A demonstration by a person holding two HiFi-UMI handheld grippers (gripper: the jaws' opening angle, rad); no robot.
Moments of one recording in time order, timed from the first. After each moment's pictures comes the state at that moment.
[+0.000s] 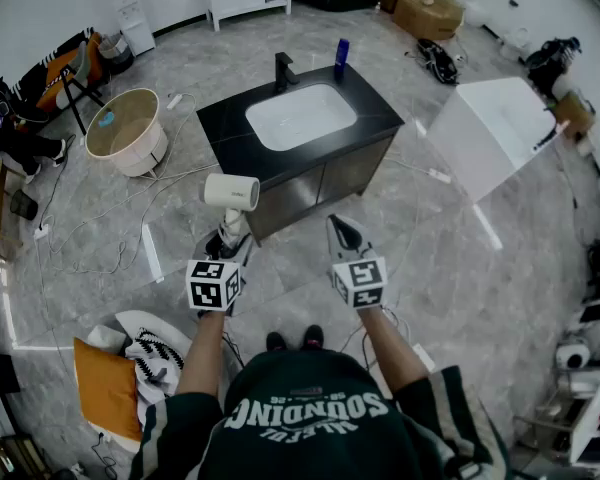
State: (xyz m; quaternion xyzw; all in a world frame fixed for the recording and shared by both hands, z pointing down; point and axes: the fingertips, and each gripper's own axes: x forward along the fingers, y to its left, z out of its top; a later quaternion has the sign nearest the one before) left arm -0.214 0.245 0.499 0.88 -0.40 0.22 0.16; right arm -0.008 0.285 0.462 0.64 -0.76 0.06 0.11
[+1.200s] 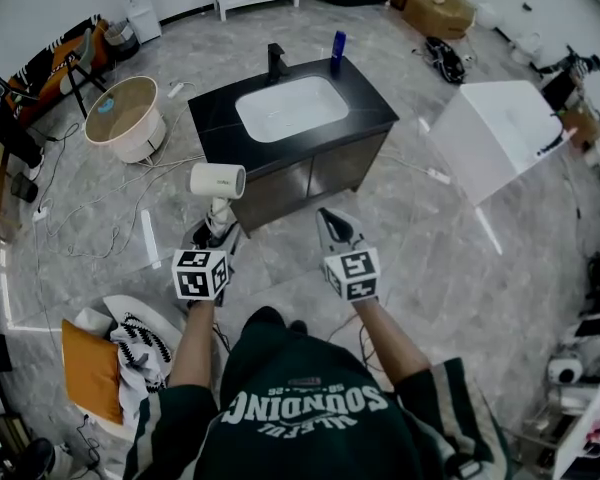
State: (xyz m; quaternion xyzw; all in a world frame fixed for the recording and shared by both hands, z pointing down) left arm -0.163 0.249 0.504 0.86 -0.44 0.21 0.17; right arm 0.046 0.286 0.476 0.59 -0.79 0.07 0.12
